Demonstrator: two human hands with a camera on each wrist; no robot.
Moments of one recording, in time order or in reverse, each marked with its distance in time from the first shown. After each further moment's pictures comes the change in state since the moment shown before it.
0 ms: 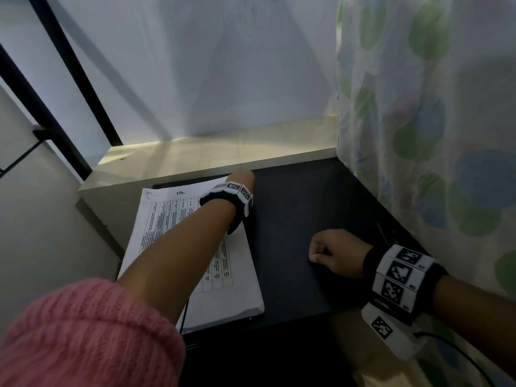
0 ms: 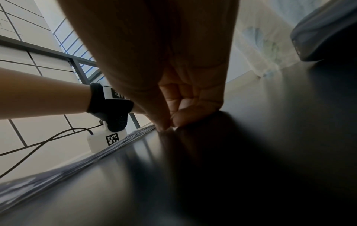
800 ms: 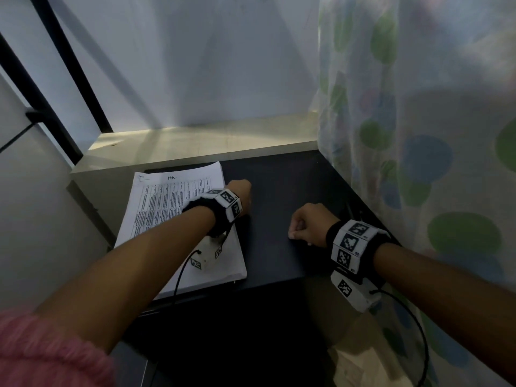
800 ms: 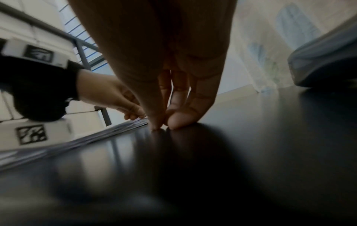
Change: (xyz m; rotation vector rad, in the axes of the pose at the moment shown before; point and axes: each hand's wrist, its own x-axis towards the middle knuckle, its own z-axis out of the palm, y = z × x) left_hand -0.070 0.022 0.035 -0.199 0.073 0.110; right_hand -0.013 -0.012 -0.007 0.011 0.084 0.082
